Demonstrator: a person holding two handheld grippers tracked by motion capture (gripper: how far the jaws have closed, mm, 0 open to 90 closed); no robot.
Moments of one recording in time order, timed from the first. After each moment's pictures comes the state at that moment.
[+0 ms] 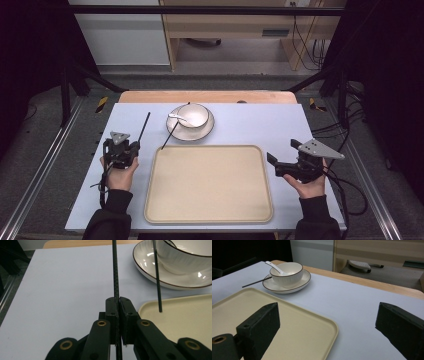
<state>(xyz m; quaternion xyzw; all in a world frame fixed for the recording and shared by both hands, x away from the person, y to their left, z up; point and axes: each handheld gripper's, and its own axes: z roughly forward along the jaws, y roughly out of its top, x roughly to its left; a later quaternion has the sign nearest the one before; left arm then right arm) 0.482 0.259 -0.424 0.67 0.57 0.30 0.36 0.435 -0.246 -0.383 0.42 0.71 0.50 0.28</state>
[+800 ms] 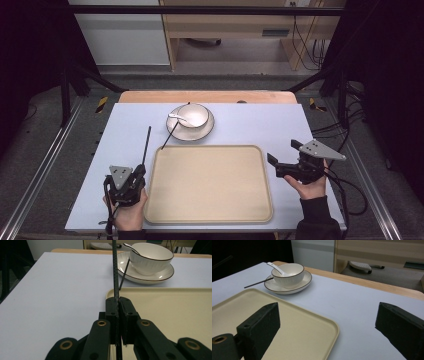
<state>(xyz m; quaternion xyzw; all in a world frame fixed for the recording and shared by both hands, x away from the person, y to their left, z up) 0.381 0.210 -0.425 0.62 0.58 0.34 0.41 0.432 -0.247 -0.382 0.42 0.70 0.50 0.28</state>
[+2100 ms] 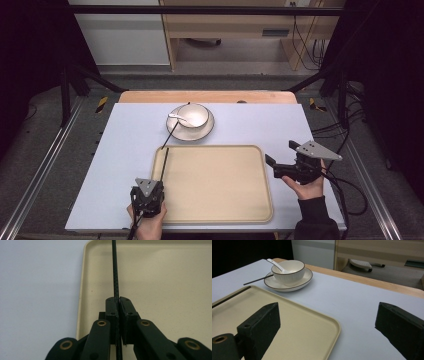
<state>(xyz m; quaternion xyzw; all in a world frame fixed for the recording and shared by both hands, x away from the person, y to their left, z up) 0.386 0.175 -0.480 0.66 0.60 0.29 0.34 0.433 -0.242 -0.385 0.42 0.71 0.49 0.28</state>
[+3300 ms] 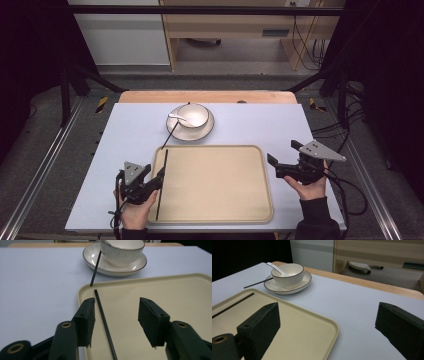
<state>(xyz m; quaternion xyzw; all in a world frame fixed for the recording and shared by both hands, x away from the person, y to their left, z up) 0.405 0.206 -0.425 0.68 0.52 0.27 0.45 0.430 -0.246 -0.382 0.42 0.70 0.50 0.28</state>
